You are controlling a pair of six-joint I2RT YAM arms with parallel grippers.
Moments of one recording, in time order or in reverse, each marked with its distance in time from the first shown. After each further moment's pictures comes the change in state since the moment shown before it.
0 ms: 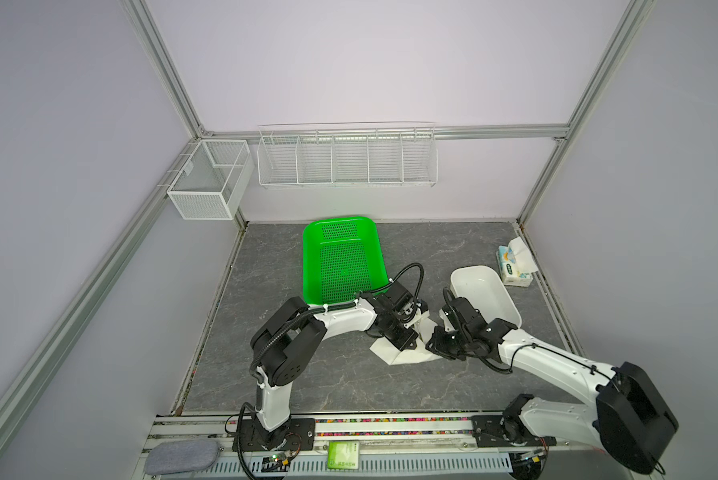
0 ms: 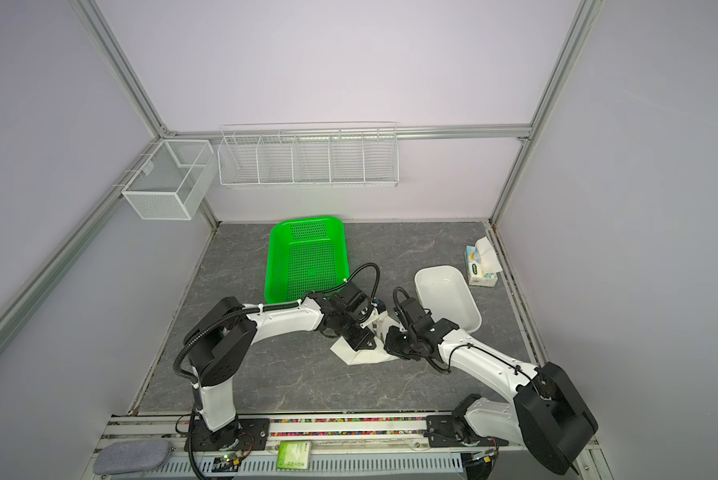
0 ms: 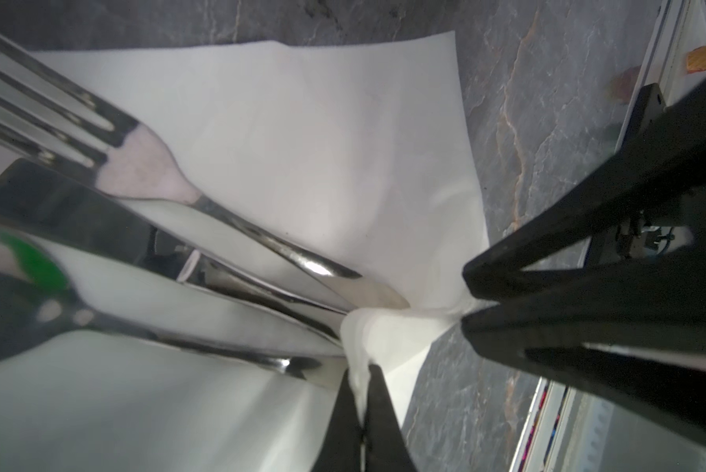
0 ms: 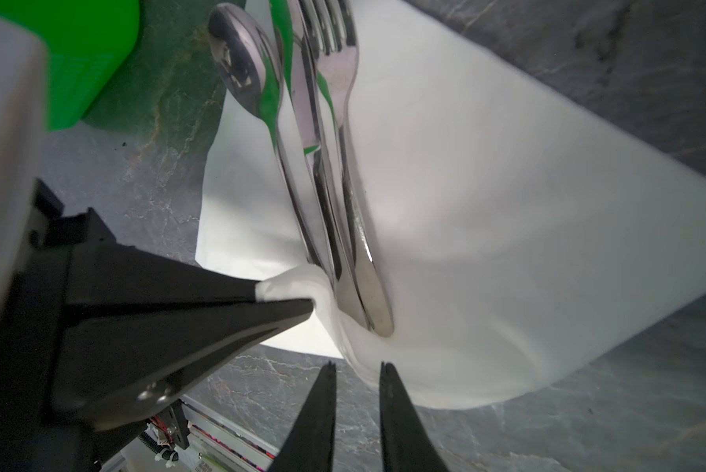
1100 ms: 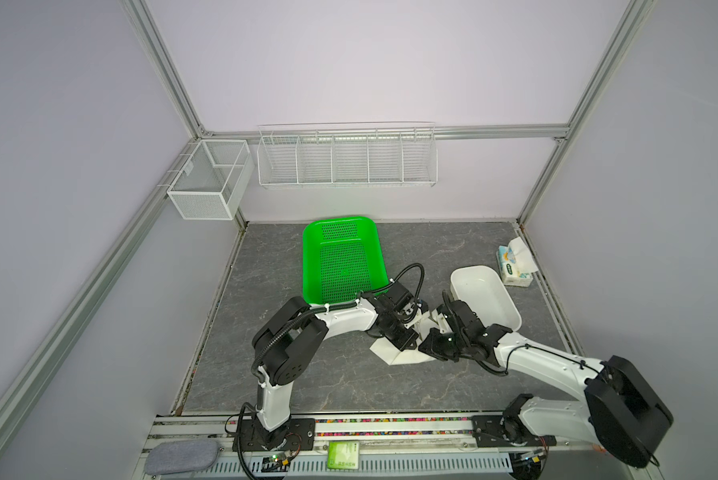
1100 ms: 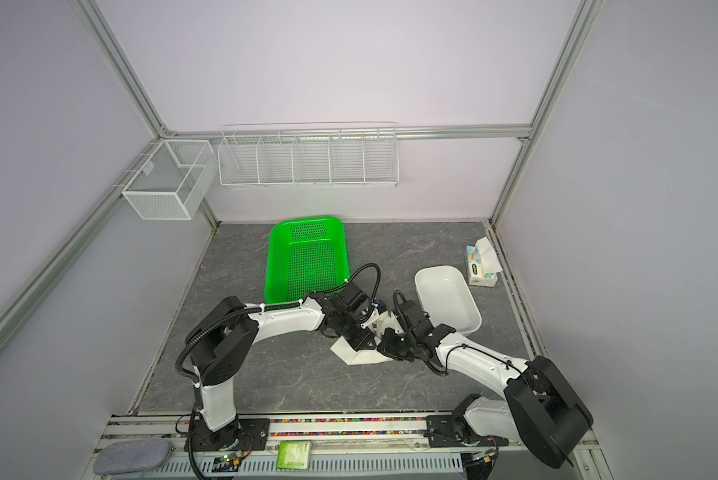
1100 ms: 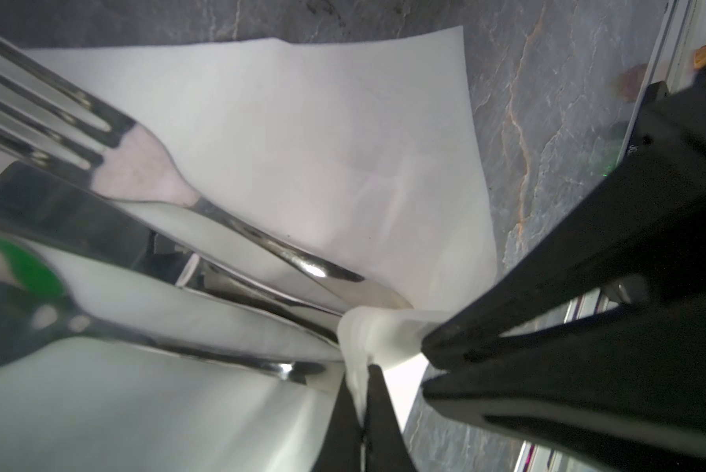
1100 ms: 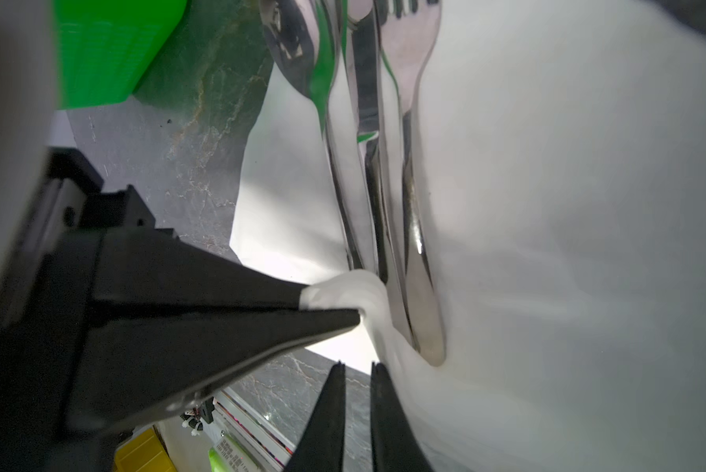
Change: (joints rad) left arm -0.001 0.006 0.002 -0.003 -0.004 0.001; right arm 0.003 0.037 -0.074 0.194 -0.108 -0.003
